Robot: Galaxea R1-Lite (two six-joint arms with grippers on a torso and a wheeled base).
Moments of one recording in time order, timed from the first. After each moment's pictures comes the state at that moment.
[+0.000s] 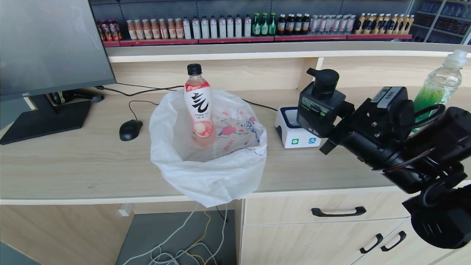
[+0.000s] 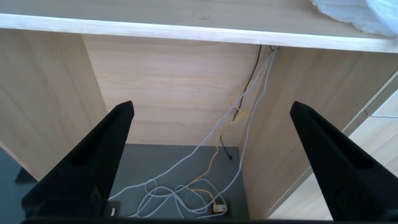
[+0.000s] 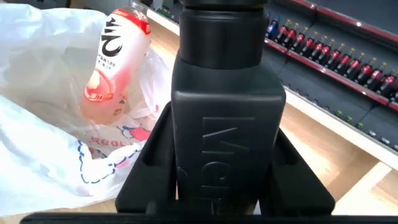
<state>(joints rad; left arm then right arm) 0.00 0.00 0.00 0.00 0.00 0.00 0.41 1.77 -0.63 -1.57 0.32 -0.40</state>
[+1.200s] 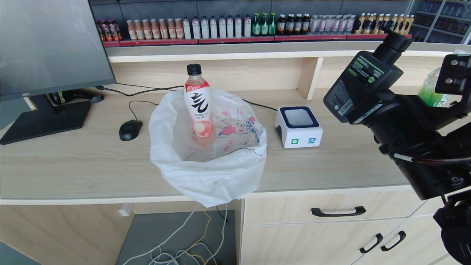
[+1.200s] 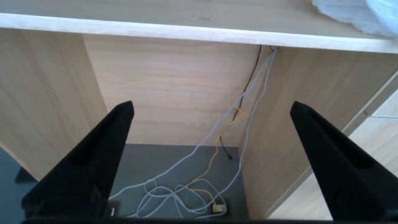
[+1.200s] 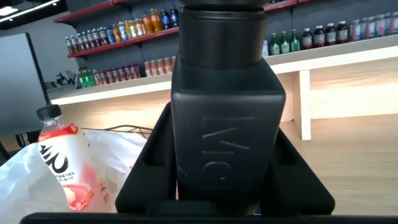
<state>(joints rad) 0.00 0.00 0.00 0.00 0.00 -0.01 0.52 1.65 -0.61 -1.57 -0.23 0.03</state>
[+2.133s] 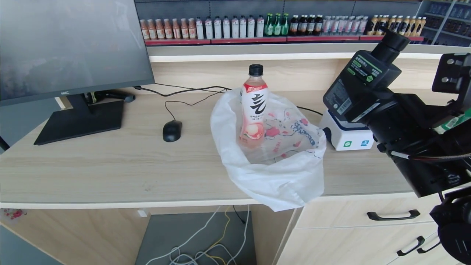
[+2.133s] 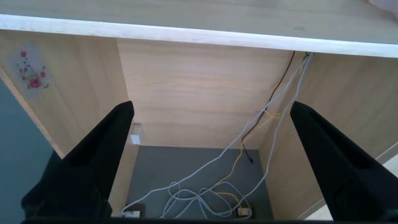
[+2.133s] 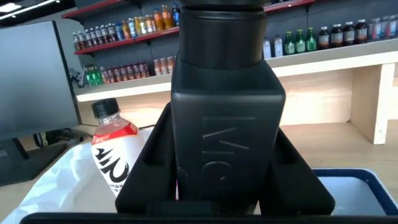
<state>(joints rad) 0.00 0.00 0.00 0.00 0.00 0.00 0.51 1.66 -0.63 -1.57 -0.22 0.02</state>
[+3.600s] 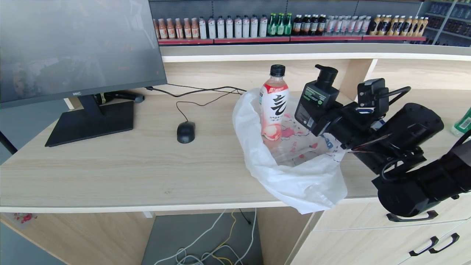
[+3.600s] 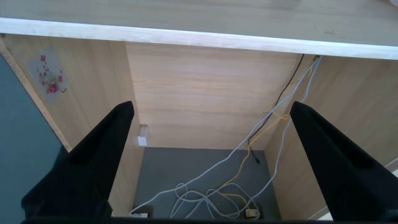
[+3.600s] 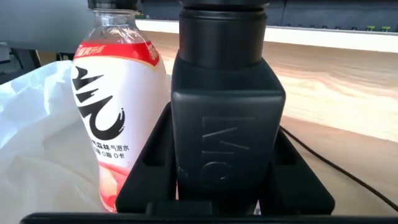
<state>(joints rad) 0.00 0.00 0.00 0.00 0.00 0.00 0.32 1.97 -0.84 -1.54 0.24 -0.04</state>
